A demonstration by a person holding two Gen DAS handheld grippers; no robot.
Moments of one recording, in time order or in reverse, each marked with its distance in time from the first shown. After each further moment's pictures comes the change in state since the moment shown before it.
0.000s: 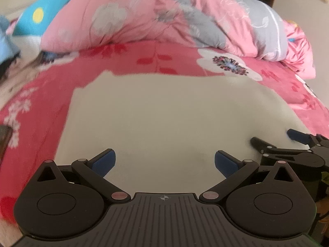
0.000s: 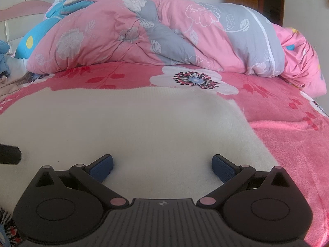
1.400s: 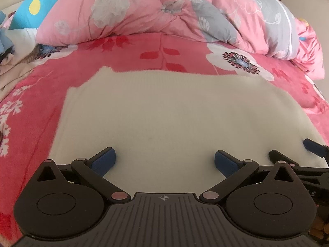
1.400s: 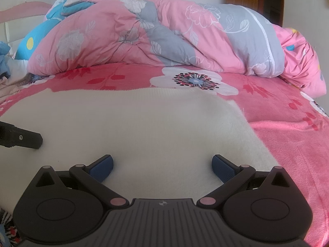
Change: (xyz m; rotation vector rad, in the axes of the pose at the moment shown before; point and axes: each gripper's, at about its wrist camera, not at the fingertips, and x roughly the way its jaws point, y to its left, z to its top) left arm 0.037 0.009 0.017 -0.040 0.062 0.017; right arm -0.001 -0.002 -0.001 0.005 -0.009 0.010
